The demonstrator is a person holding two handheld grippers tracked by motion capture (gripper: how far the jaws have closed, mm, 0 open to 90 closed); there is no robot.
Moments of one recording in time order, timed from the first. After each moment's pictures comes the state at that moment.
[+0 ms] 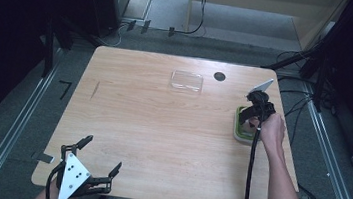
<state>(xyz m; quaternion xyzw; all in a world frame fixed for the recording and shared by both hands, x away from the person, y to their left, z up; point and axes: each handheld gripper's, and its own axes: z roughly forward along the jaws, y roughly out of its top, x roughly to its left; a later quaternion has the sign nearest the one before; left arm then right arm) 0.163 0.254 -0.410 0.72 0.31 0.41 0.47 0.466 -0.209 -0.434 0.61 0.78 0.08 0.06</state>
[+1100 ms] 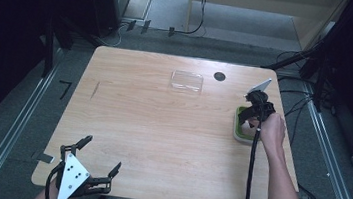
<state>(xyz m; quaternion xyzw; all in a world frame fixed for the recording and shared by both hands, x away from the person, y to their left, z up) 0.163 0.255 -0.409 0.72 0.31 0.41 0.47 0.462 -0.203 -0.428 0.60 0.79 0.07 0.07</state>
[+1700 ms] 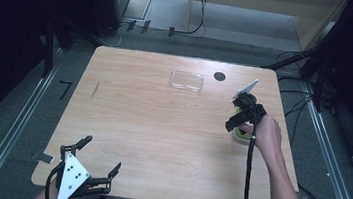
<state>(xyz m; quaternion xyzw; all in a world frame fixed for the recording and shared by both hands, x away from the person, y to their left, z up) 0.162 0.255 -0.409 0.72 0.31 0.41 0.47 0.424 -0.164 -0.397 0.51 0.85 0.08 0.06</state>
